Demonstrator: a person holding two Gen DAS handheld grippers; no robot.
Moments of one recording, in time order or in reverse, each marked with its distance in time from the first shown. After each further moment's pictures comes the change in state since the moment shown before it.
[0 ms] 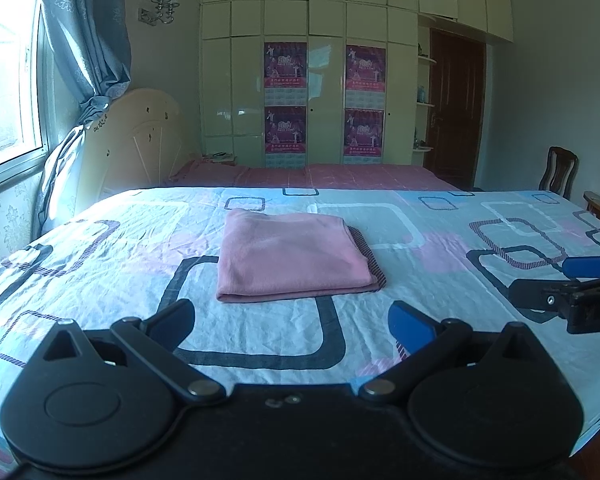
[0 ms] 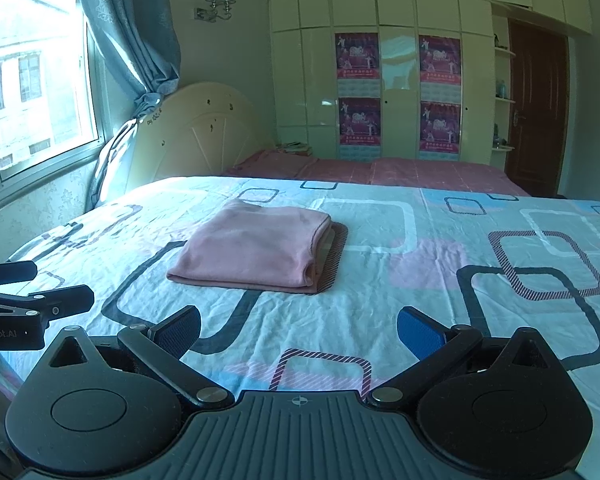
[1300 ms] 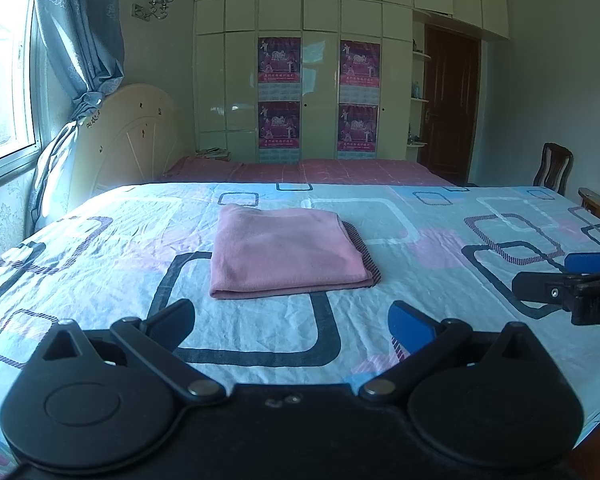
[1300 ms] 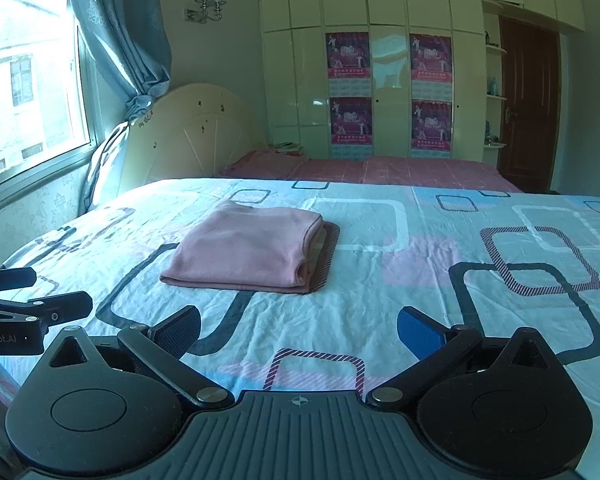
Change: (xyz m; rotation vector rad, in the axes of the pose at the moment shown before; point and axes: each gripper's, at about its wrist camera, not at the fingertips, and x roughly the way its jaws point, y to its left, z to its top) left arm 0.004 0.001 0.000 0.005 0.015 -0.019; right arm -0.002 0.004 -0.002 0.021 -0.004 -0.030
